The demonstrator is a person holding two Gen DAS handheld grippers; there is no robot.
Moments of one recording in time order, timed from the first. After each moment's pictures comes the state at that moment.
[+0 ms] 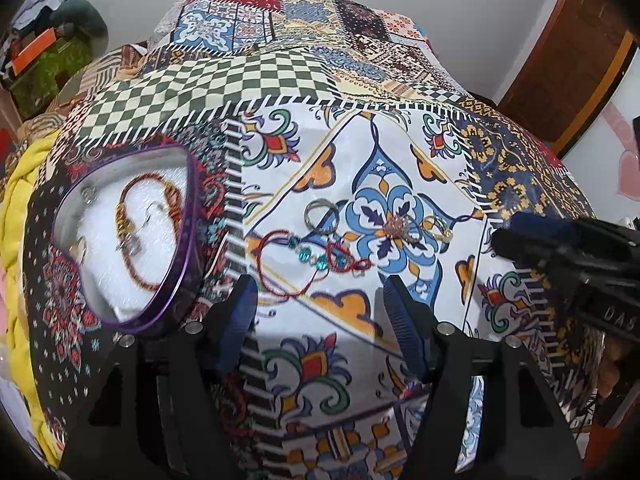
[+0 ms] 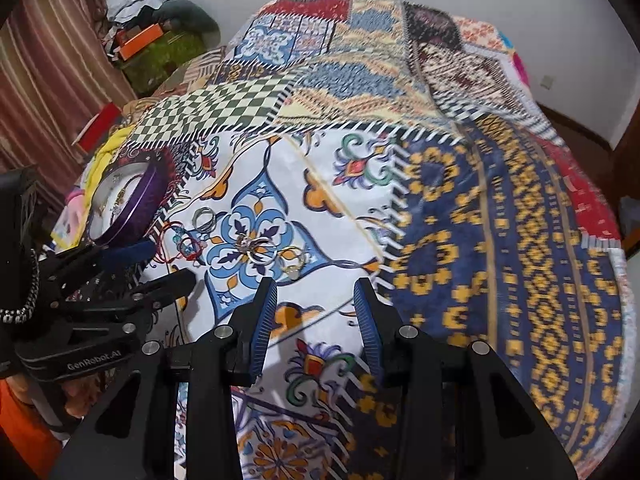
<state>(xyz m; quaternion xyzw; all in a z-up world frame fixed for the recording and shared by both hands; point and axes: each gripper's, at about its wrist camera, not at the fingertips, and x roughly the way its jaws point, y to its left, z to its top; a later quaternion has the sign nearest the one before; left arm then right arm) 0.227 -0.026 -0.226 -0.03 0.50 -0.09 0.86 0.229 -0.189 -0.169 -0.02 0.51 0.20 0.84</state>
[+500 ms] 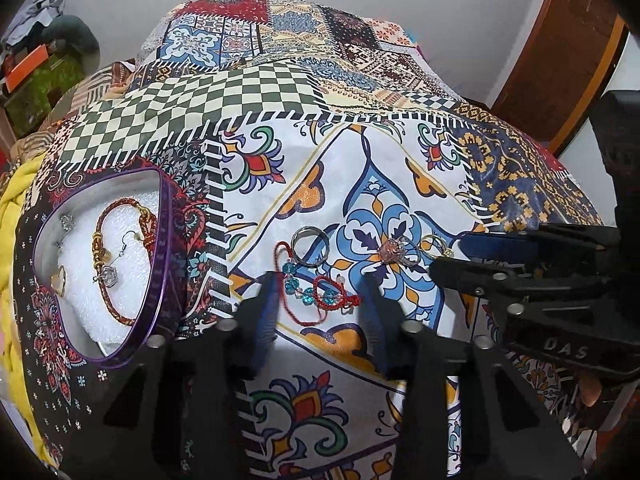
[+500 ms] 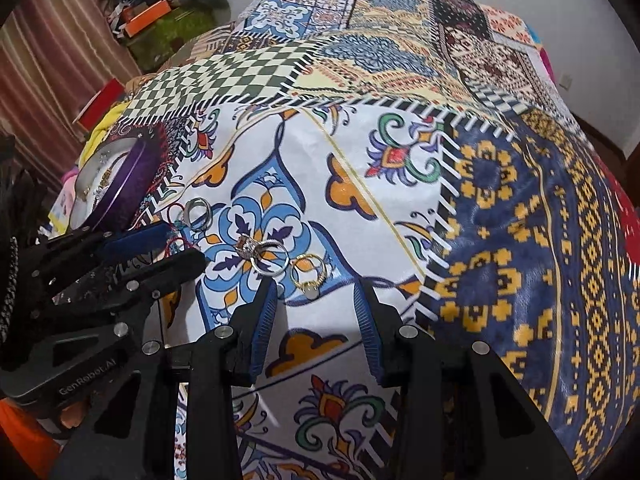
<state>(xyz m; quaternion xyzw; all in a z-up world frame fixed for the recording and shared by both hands) 0.242 -0.032 -0.232 -0.02 0.47 -0.11 0.87 0.243 -0.164 -0.193 -0.05 0.53 0.22 0.82</state>
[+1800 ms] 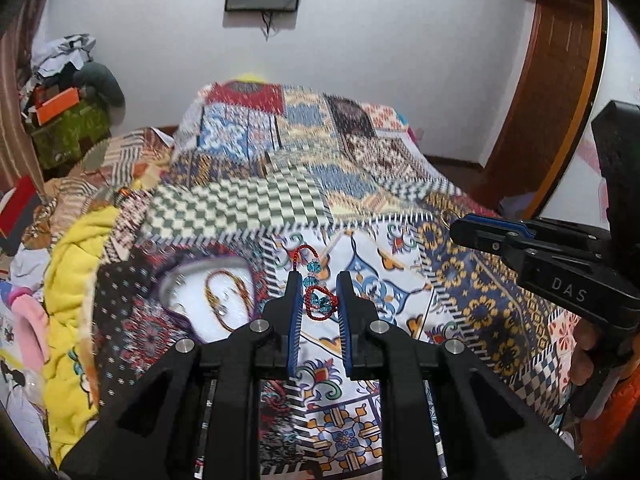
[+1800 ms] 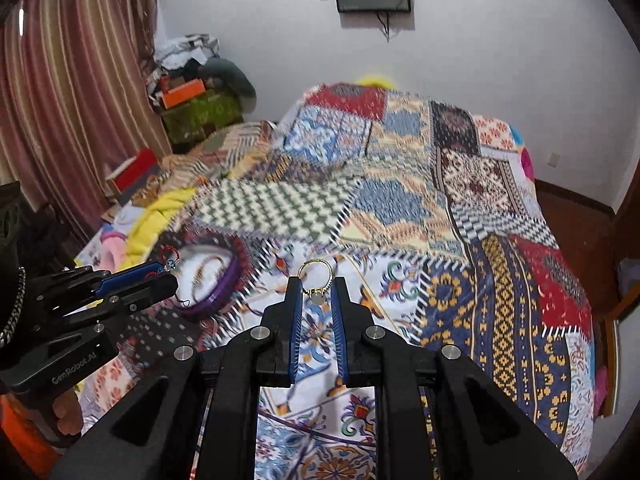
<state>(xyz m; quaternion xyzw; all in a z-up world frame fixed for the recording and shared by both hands) 0.168 0.002 -0.110 -0.04 0.35 -0.09 0.93 0.202 -0.156 -0.077 -0.02 0.37 0.24 0.90</state>
